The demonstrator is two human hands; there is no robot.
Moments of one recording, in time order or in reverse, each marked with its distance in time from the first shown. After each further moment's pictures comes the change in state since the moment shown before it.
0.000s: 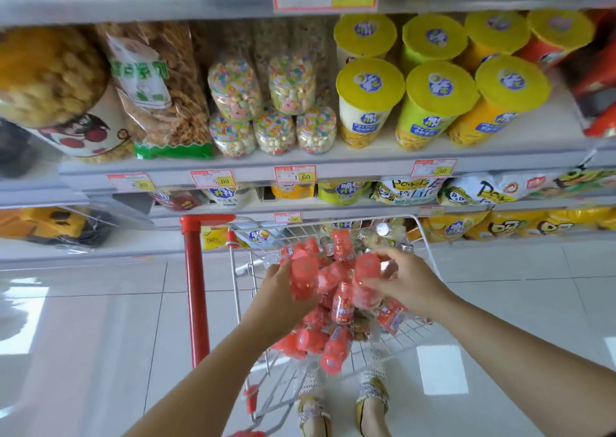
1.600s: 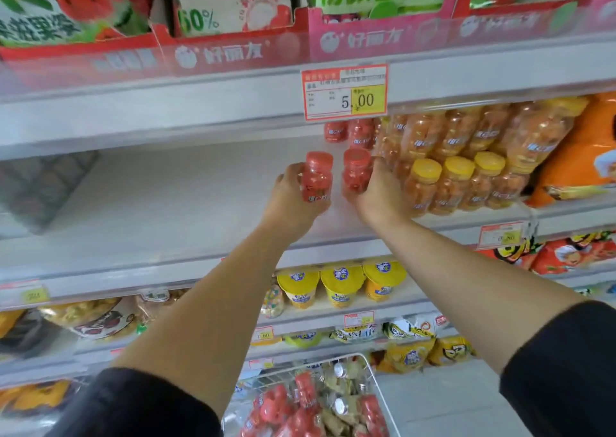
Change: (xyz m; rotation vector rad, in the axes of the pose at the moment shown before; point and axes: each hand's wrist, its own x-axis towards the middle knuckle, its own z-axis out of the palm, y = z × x) left_hand 0.049 0.395 -0.141 -0.068 0.363 0.507; right_hand -0.003 -0.268 -0.288 -0.115 0.917 -0.264
